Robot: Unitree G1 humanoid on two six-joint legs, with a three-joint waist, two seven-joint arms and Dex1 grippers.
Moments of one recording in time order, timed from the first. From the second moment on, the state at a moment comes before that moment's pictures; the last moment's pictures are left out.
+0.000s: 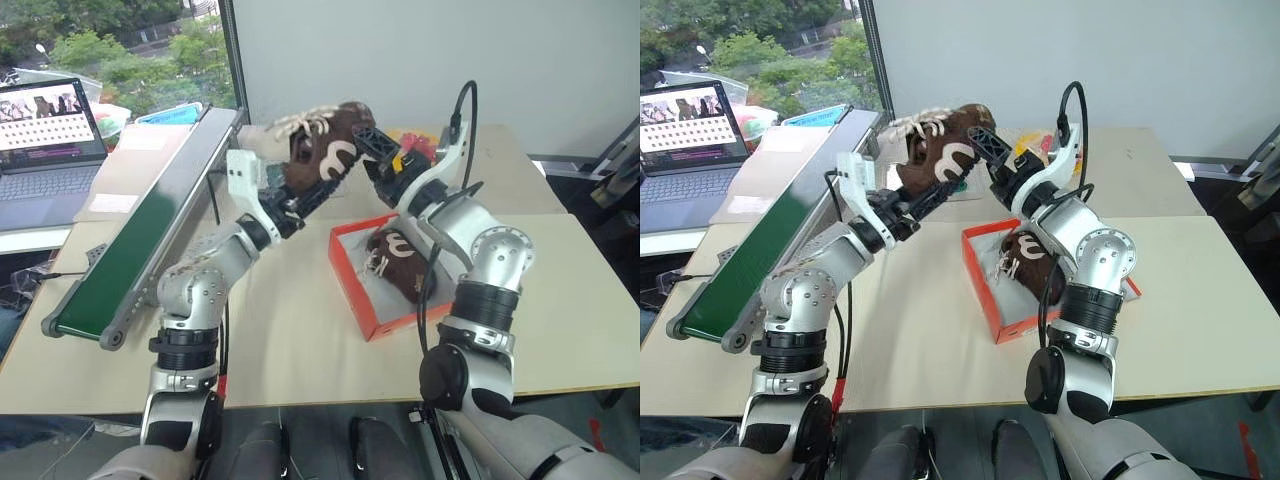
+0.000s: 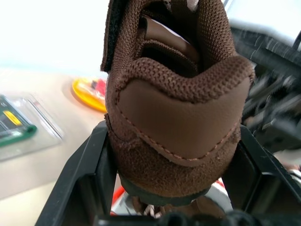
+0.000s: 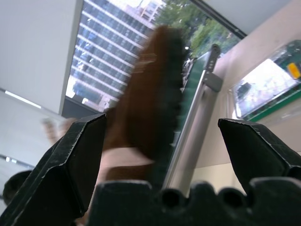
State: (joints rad) left arm -0.66 0.20 0.11 -0.07 -0.63 0.68 -0.38; right arm -0.94 -0.01 -0.52 0.10 1.04 1.01 -0.04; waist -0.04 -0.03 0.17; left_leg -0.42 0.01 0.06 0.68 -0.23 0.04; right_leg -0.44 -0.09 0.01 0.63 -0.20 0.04
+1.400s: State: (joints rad) left arm -0.65 0.20 0.11 -0.15 -0.67 0.78 -0.38; right arm -0.94 -0.05 -0.40 0.22 1.01 0.91 0.06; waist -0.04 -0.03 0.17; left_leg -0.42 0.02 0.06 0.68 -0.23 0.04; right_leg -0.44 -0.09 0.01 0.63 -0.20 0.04
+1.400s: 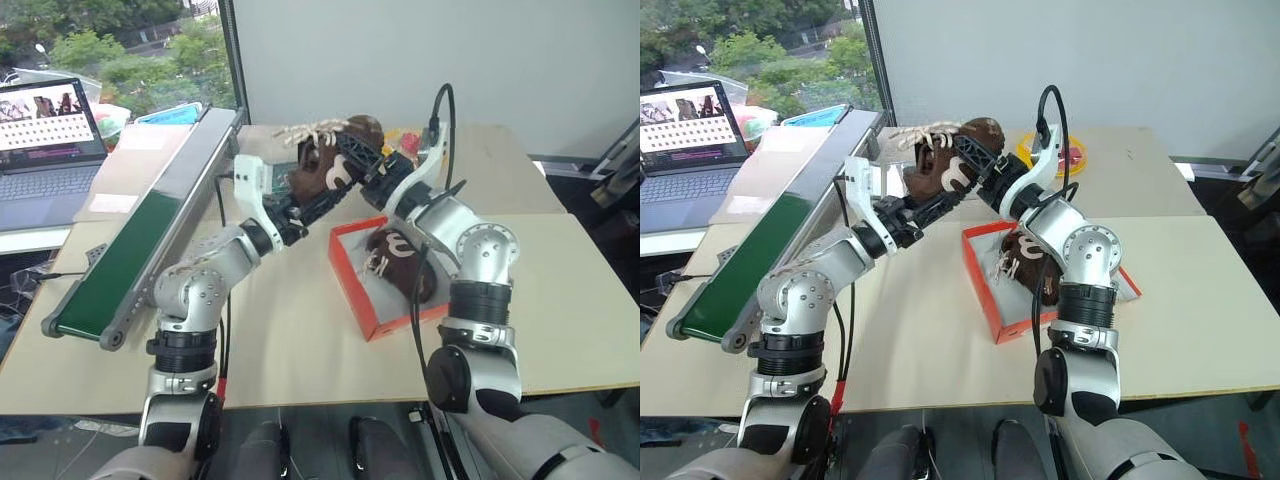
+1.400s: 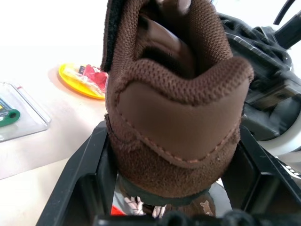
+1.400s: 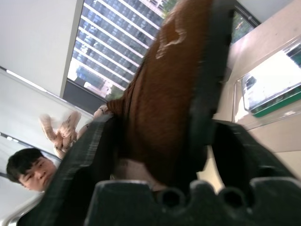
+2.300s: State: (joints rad) left arm -0.52 0.57 0.17 -0.13 -0.68 0.79 -0.65; right arm -1.03 -0.78 0.22 0.28 0.52 0.94 0.82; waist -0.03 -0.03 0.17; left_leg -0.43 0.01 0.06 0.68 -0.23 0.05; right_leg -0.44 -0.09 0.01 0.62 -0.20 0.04
